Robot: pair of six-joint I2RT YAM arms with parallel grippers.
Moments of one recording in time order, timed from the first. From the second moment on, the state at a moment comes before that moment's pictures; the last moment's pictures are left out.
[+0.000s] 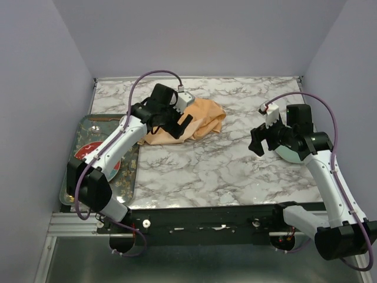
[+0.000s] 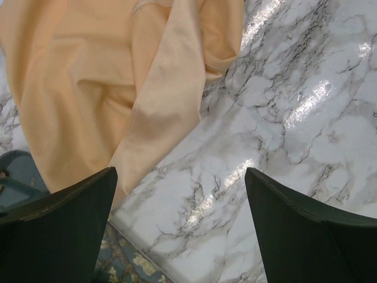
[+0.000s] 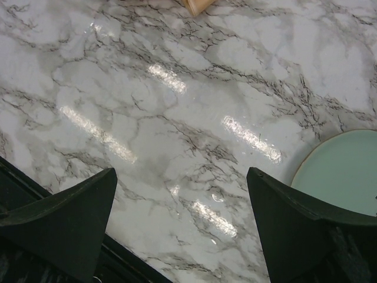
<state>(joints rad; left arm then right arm) -0.49 1.52 1.41 -0.74 0.15 0.23 0.14 1.04 1.08 -0.84 -0.40 -0.35</state>
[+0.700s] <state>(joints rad) -0.66 1.98 1.47 -0.52 -0.06 0.32 0.12 1.19 1.14 -0.87 -0.40 -0.39</state>
